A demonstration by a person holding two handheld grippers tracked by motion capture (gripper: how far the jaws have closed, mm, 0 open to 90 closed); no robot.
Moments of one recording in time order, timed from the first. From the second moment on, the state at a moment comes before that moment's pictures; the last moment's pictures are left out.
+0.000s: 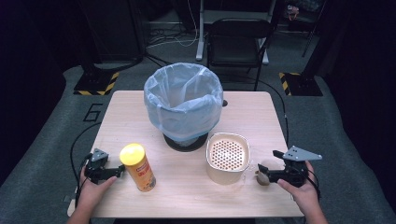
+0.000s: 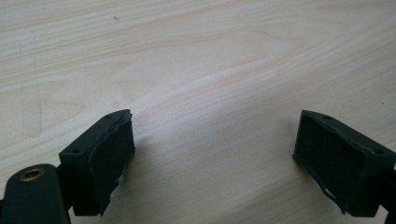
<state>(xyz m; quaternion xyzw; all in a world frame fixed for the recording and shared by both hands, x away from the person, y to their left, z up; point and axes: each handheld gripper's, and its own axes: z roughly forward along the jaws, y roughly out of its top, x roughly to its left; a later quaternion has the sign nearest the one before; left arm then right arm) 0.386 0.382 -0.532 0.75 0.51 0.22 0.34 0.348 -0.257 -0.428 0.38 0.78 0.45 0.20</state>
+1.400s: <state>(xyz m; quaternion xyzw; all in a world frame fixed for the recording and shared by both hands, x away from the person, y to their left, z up) 0.385 0.383 -0.531 0.76 0.51 0.22 0.34 0.319 -0.205 -0.418 0.38 0.78 0.46 0.17</state>
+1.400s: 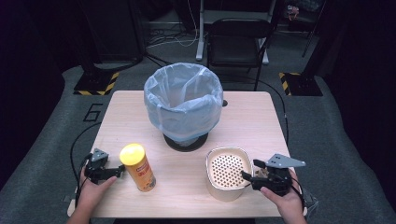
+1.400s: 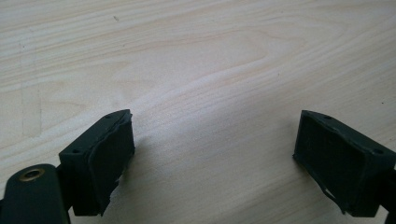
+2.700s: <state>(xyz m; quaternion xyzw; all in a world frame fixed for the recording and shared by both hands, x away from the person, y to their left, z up) 0.385 0.383 -0.531 0.76 0.51 0.22 0.34 0.348 -0.259 -0.479 0.43 0.79 0.39 0.19</state>
